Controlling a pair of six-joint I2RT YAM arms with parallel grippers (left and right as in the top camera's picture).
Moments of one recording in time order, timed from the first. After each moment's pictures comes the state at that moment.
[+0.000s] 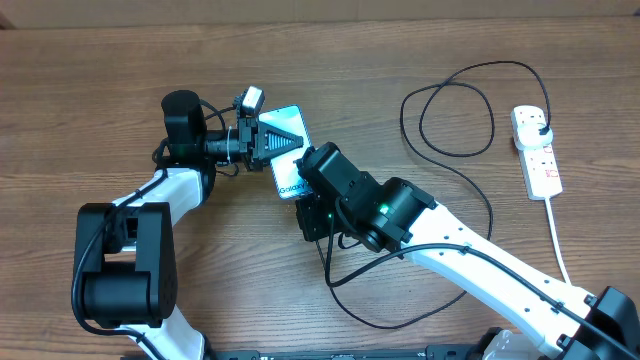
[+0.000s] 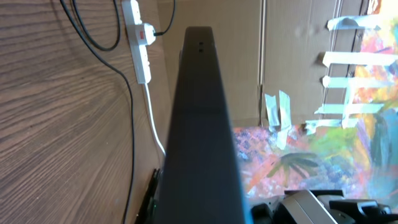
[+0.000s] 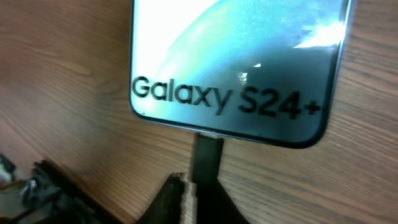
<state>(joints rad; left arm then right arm) -0.03 1.86 0.92 0.58 1.49 -1.13 0.86 1.54 1.28 -0.76 -0.13 0.55</state>
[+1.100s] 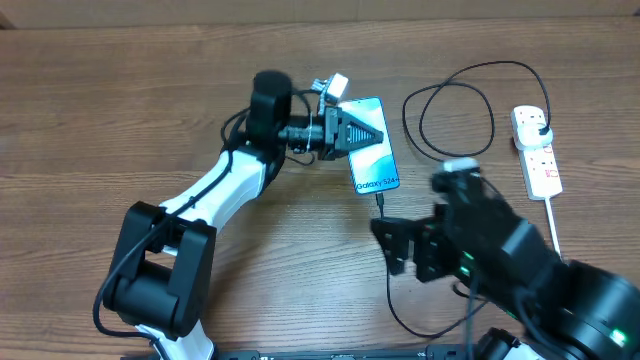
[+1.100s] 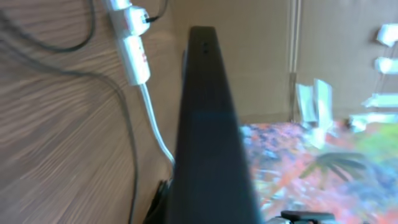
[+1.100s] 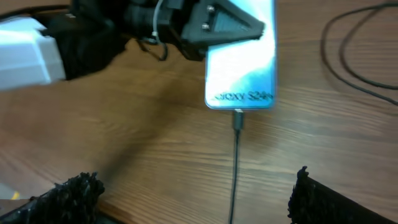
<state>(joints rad) -0.37 1.86 1.19 0.21 1.17 -0.99 0.84 0.93 1.35 -1.17 0.16 0.62</state>
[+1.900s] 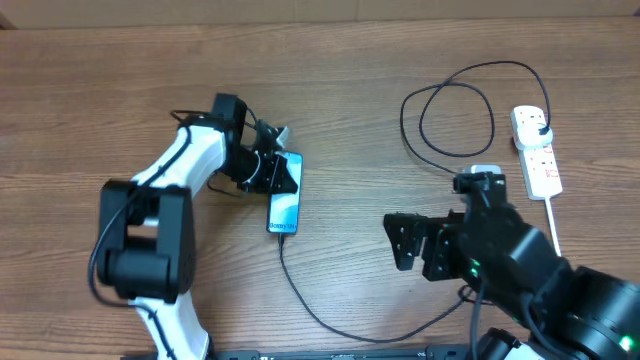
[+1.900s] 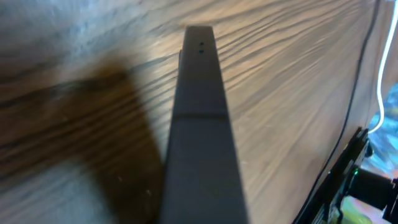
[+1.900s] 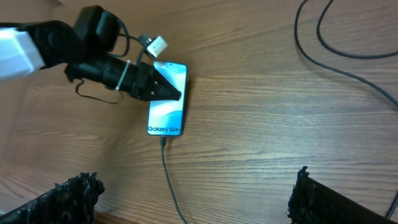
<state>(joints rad) -0.15 2.01 1.28 -0.84 0.70 0.12 0.84 0.94 1.35 -1.21 0.20 0.77</state>
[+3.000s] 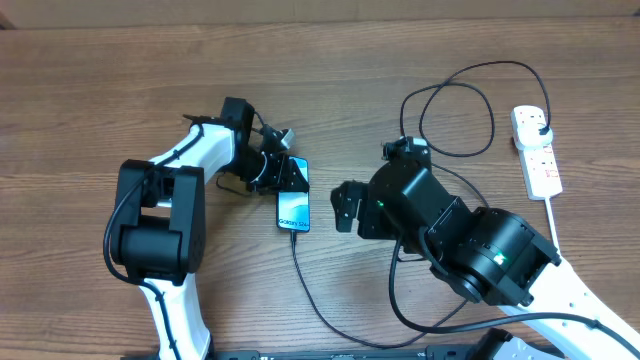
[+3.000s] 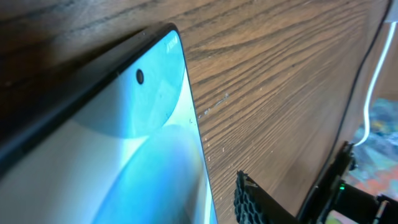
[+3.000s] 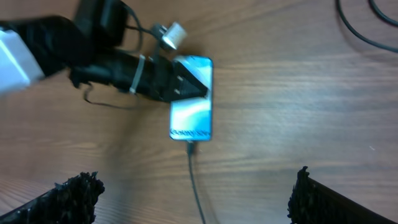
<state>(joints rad) -0.16 2.10 1.32 -0.78 0.72 0.03 0.84 1.21 1.35 -1.02 0.15 0.85</state>
